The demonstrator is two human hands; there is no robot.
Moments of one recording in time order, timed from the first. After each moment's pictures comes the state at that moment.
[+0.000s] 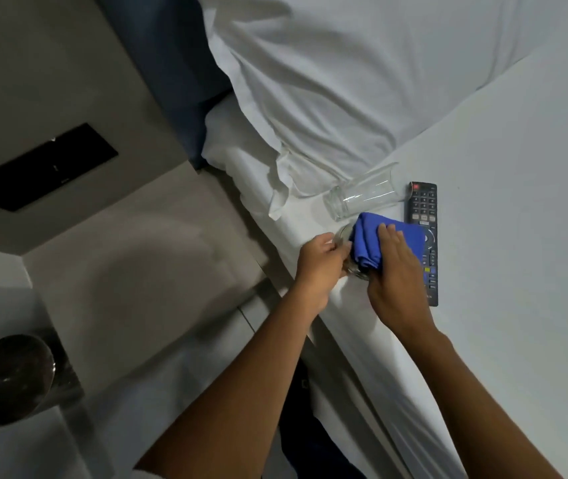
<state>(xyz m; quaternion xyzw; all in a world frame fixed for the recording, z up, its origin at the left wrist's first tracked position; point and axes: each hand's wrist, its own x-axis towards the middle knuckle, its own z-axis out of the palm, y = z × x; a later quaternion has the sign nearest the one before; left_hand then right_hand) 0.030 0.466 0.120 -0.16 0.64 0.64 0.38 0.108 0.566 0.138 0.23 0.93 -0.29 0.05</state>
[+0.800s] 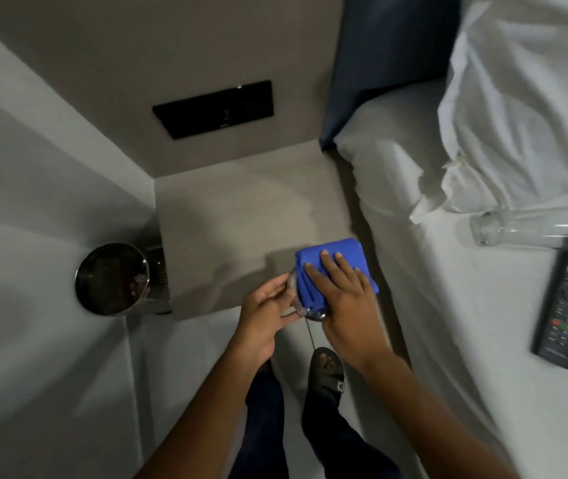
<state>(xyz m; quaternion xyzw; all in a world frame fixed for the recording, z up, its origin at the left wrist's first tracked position) 0.088 0.199 0.085 -0.34 0.53 0.74 0.22 0.085 0.349 0.129 -0.09 0.94 -0.27 0.16</state>
